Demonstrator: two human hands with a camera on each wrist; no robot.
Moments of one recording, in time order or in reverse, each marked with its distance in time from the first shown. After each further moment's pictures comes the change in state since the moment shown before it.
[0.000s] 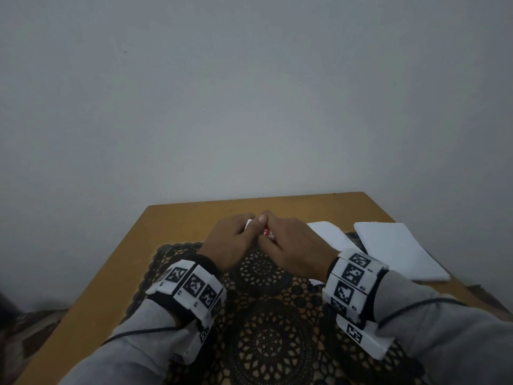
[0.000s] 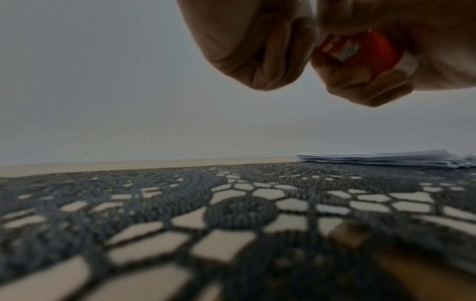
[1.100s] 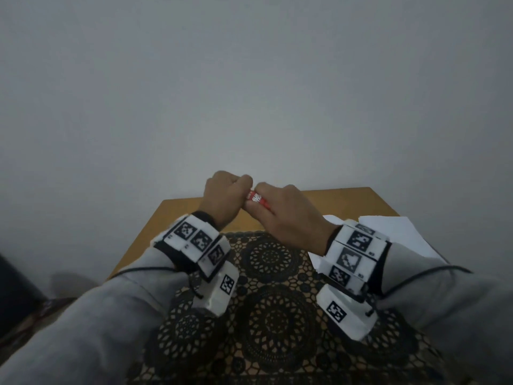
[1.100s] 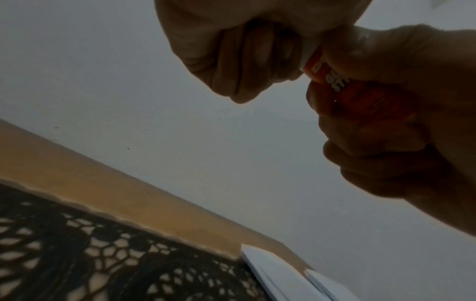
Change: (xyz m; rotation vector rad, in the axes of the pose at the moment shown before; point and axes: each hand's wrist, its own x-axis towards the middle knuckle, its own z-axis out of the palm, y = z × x) left_hand 0.026 0.040 -0.050 -0.048 0.269 -0.223; right_hand 0.023 -0.045 -0.025 0.008 0.181 -0.064
